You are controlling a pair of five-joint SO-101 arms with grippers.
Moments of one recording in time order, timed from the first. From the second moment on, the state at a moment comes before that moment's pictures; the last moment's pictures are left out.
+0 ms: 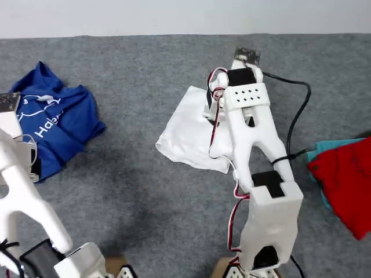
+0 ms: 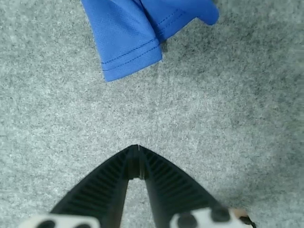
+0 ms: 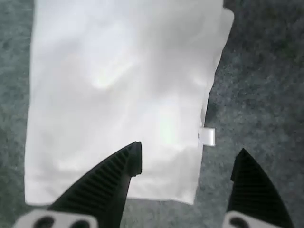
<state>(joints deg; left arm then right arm) -39.8 -13.1 11.8 98.3 -18.4 -13.8 27.4 -26.3 88.2 -30.8</state>
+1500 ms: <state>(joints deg) -39.8 -13.1 11.8 98.3 -22.8 -15.6 46.9 -44.8 86.2 -33.5</state>
